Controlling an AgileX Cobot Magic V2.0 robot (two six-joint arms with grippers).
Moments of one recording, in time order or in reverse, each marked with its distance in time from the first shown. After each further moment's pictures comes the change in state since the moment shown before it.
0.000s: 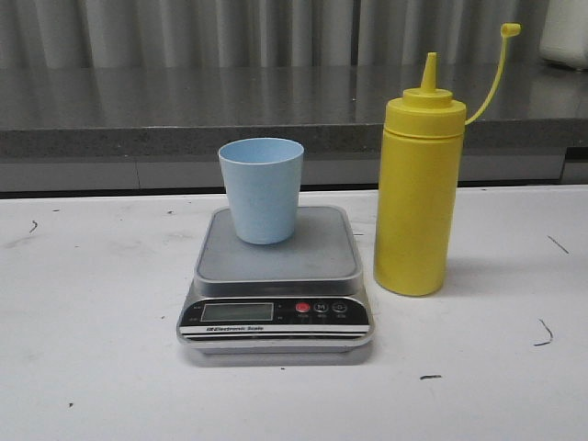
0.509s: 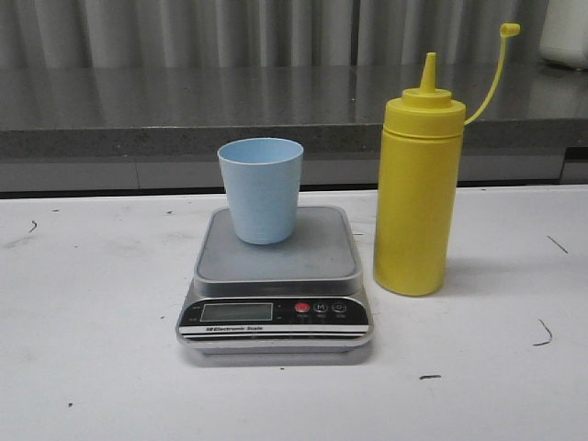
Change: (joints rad) left arm 0.001 -0.054 0.015 0.000 0.002 0.000; right arm 0.000 0.000 0.000 0.000 0.000 0.000
